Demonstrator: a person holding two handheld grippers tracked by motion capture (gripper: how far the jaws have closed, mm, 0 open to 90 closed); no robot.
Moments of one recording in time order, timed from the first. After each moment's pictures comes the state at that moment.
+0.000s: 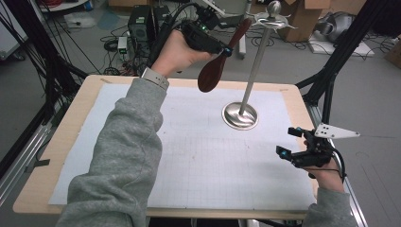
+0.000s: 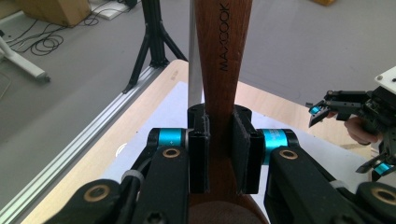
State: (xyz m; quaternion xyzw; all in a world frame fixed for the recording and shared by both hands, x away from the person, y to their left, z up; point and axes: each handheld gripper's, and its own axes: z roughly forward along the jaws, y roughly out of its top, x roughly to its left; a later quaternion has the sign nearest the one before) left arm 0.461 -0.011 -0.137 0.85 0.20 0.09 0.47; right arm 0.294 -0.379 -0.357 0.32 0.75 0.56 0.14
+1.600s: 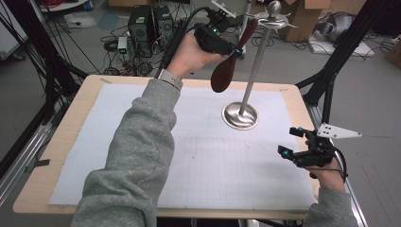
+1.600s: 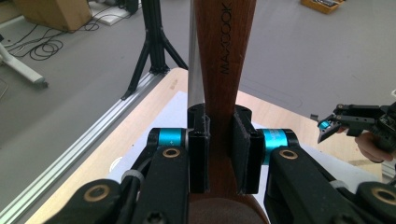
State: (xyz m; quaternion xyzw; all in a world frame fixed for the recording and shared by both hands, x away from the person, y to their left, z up) left arm 0.473 -0.038 -0.150 0.84 0.21 0.09 0.49; right arm 0.295 -0.384 -0.358 0.32 0.75 0.57 0.14
